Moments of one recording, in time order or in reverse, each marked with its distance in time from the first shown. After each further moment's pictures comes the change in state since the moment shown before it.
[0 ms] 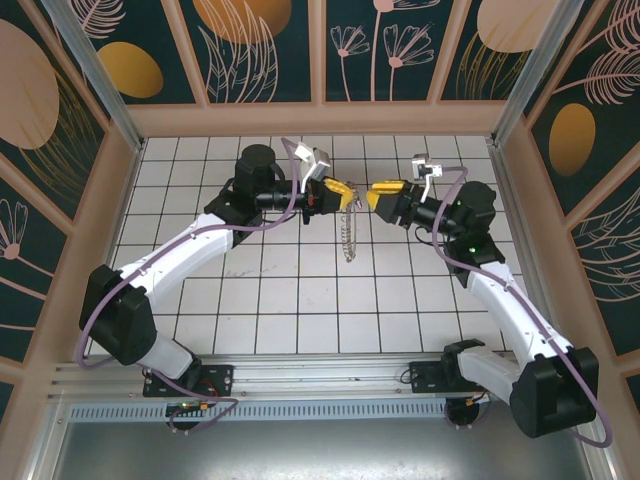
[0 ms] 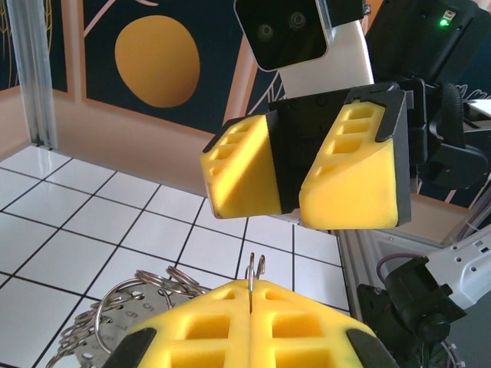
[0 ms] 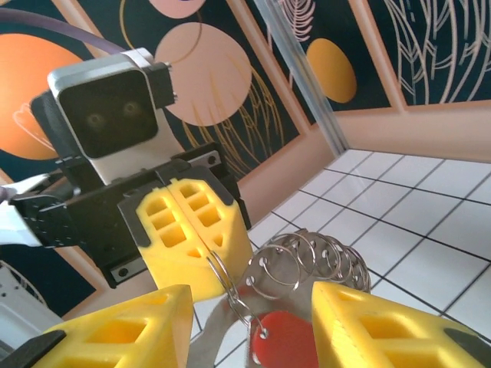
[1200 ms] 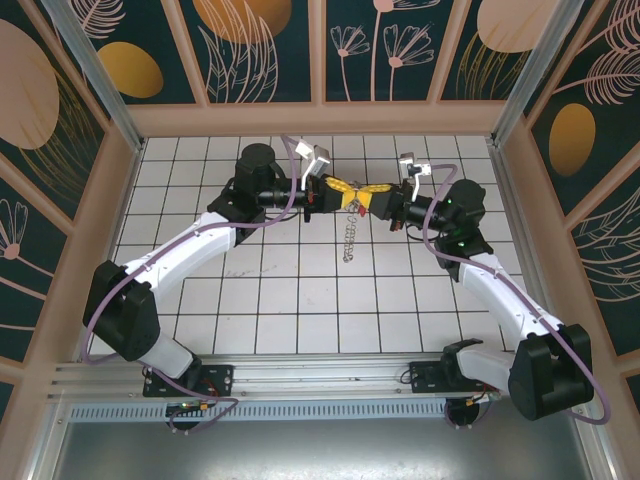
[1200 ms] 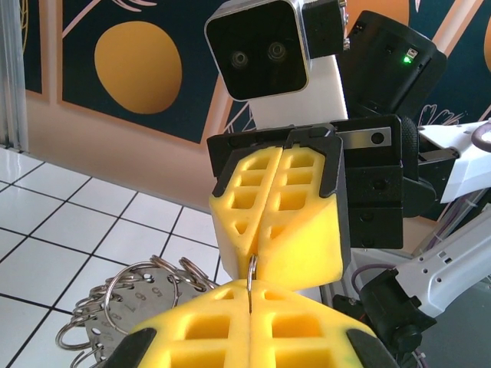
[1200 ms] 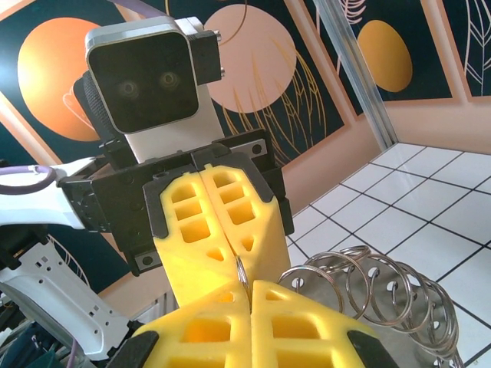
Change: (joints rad) left arm 0.004 0.027 0.000 0.079 0.051 -0.095; right arm 0.043 0.090 -0.002 0.150 -0.076 0.050
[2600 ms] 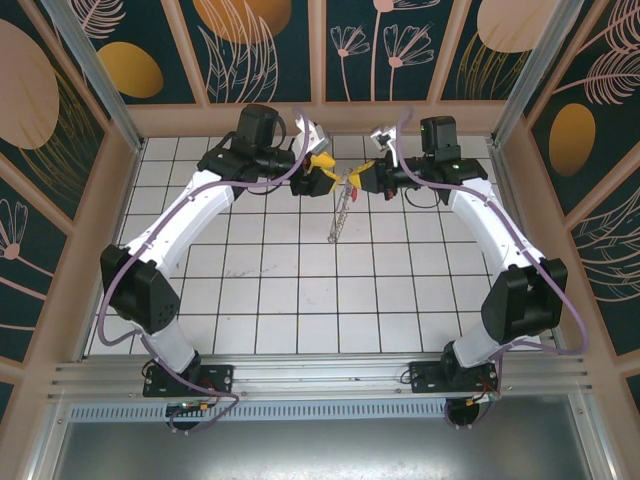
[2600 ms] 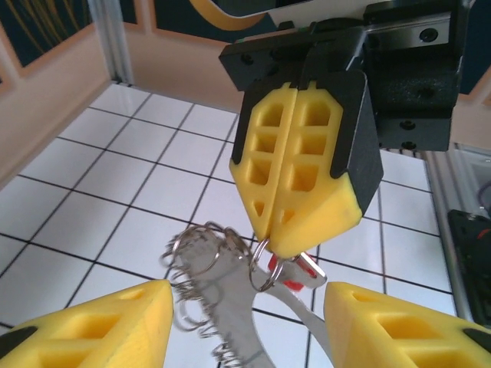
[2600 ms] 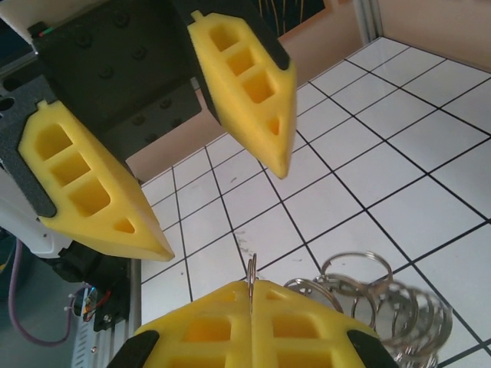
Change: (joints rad) left arm 0.105 0.185 0.482 -0.762 -0.107 0.533; right arm -0.037 0.410 0.676 -1.074 -0.112 -0.799
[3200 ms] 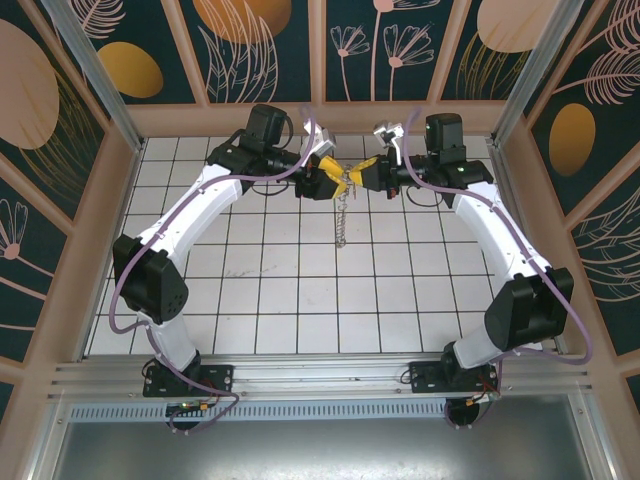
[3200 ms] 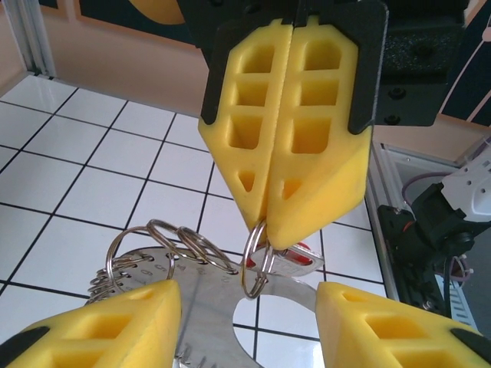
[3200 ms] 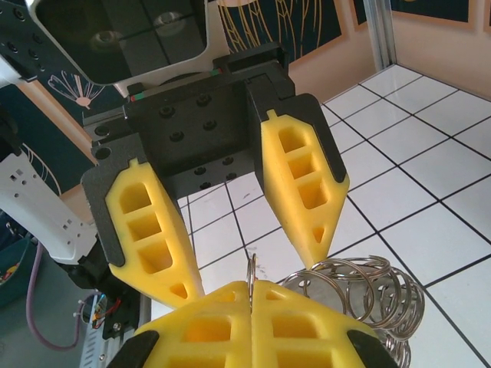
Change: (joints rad) left arm 0.000 0.069 0.051 -0.054 0.160 -0.003; right arm 0.000 -0.044 -0.005 0.047 -0.035 0.039
